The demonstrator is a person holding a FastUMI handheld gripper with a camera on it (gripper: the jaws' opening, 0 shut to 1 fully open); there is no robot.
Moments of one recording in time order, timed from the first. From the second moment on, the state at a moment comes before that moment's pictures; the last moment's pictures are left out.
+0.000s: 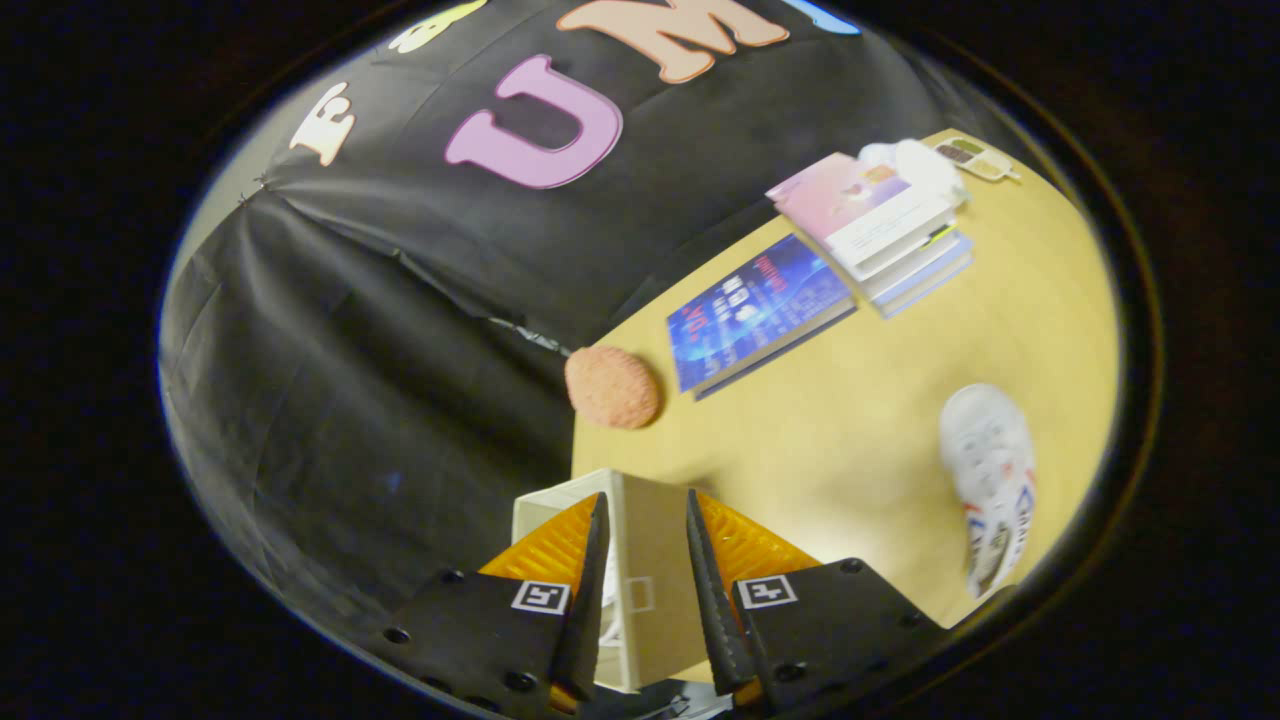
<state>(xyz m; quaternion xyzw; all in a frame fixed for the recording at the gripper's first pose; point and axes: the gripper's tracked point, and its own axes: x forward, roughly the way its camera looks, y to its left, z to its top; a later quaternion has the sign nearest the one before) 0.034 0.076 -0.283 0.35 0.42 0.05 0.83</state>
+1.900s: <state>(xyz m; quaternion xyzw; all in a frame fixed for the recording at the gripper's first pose) -0.083 -0.084 -0.462 0.41 0.51 -0.09 0.75</state>
